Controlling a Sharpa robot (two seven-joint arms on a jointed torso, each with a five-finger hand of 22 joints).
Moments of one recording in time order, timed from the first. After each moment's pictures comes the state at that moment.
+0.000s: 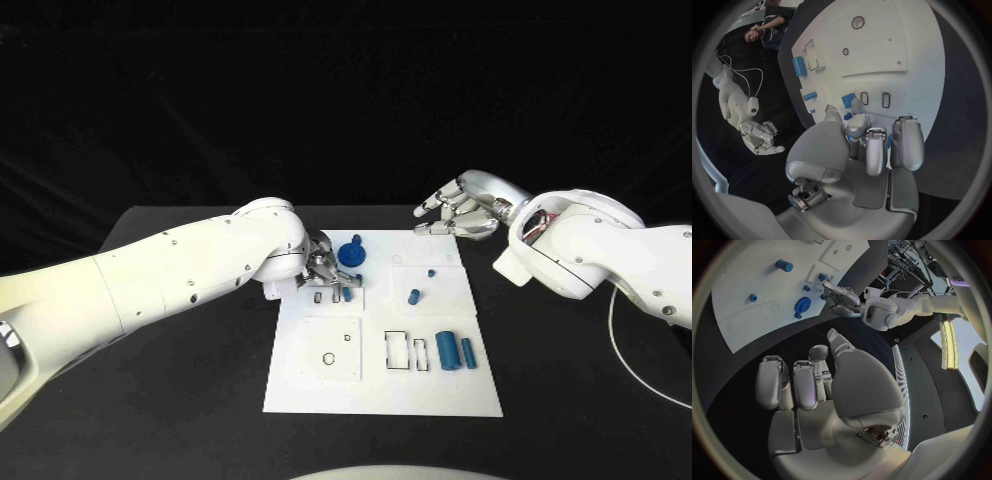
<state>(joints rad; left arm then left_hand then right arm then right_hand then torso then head) 1.27 -0.49 -0.03 1.26 -0.96 0.23 -0.66 1.18 0.13 -0.33 0.28 0.05 0.97 0.04 0.61 0.45 1.31 -0.03 1.17 1.10 1.47 -0.08 1.57 1.31 0.08 1.46 0.02 1.39 1.31 1.29 -0.96 -0.01 1.68 -1.02 -0.29 -0.17 1.34 -0.06 0.11 0.09 0.19 0.99 0.14 0.08 0.07 1.23 0.05 0.89 0.98 1.46 -0.02 1.36 1.28 0.07 1.34 0.09 1.40 1.21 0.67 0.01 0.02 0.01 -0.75</state>
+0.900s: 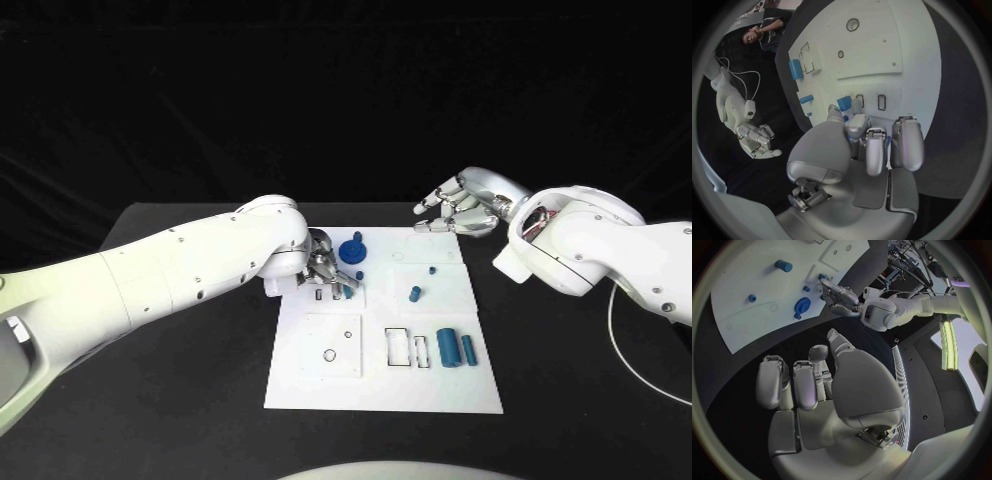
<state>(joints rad) 1.26 -0.47 -0.03 1.23 -0.97 0.27 -0.67 1.22 0.15 -0.31 0.28 0.05 0.95 0.04 0.62 0.47 1.31 -0.03 1.17 1.10 1.47 -0.08 1.57 1.31 0.08 1.46 0.02 1.39 1.31 1.29 -0.96 -0.01 1.68 -1.03 -0.29 -0.18 1.34 -0.06 0.11 0.10 0.19 0.99 0.14 0.08 0.07 1.23 0.05 0.89 0.98 1.46 -0.02 1.36 1.27 0.08 1.34 0.09 1.40 1.20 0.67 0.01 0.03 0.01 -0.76</state>
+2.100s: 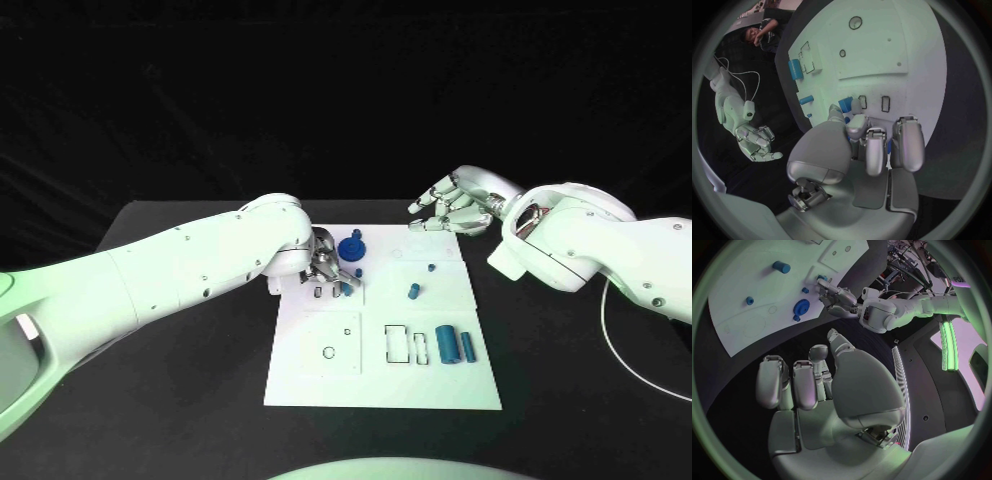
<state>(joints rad) 1.26 -0.45 -0.03 1.20 -0.97 0.27 -0.67 1.23 0.15 -0.30 0.27 0.05 0.95 0.05 0.63 0.49 1.32 -0.02 1.18 1.11 1.47 -0.08 1.57 1.31 0.07 1.46 0.02 1.40 1.31 1.29 -0.94 -0.01 1.67 -1.03 -0.28 -0.18 1.34 -0.06 0.10 0.10 0.19 0.99 0.14 0.08 0.07 1.22 0.05 0.89 0.98 1.46 -0.02 1.35 1.27 0.08 1.34 0.09 1.40 1.20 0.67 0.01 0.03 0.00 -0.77</state>
